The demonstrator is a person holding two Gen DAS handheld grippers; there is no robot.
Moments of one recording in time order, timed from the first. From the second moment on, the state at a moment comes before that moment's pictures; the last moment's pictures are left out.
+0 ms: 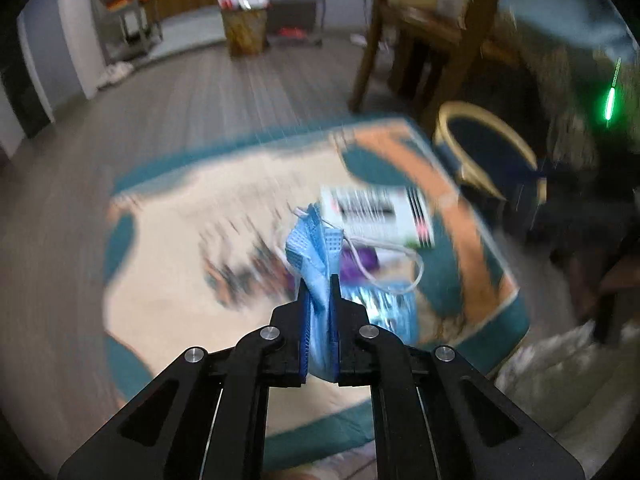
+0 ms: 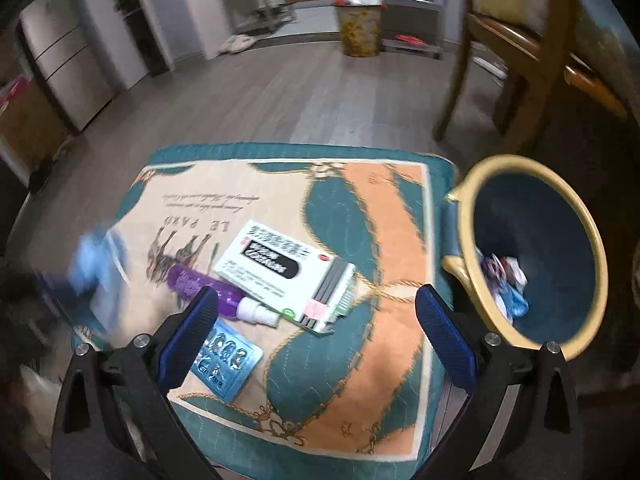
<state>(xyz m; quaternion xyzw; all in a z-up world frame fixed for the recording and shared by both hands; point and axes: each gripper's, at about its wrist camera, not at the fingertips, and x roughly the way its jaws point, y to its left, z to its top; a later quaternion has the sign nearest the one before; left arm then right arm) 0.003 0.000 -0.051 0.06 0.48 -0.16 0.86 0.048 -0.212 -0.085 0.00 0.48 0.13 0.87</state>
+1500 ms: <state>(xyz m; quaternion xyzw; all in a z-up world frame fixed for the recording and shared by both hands) 0.076 0.032 -0.013 -0.03 0.44 -0.14 0.89 0.079 -0.114 -0.117 -0.12 0.49 0.30 0.81</state>
